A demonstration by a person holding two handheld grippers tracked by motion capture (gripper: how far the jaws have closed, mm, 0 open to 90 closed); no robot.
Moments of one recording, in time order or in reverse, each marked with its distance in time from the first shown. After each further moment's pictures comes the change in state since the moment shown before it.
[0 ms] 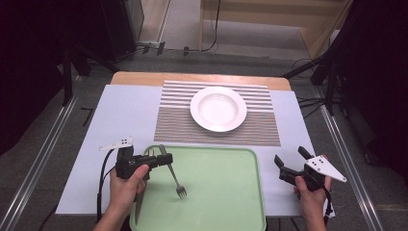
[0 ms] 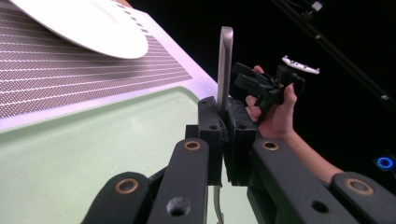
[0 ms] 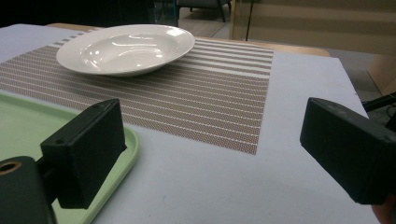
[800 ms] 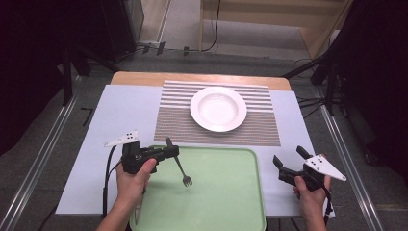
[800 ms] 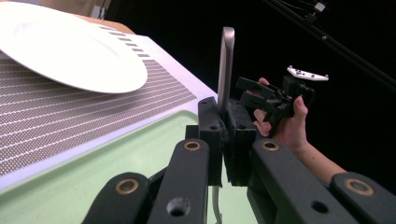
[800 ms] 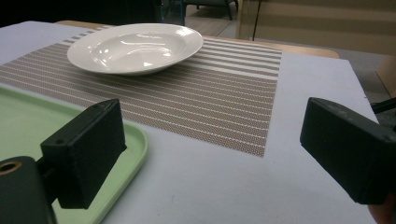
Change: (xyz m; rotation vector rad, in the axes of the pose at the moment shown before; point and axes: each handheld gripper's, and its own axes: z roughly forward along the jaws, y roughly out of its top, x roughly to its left) left arm -0.020 0.017 0.015 -0.046 0.036 0.107; right arm 0.002 0.004 -0.001 0.009 0.026 -0.018
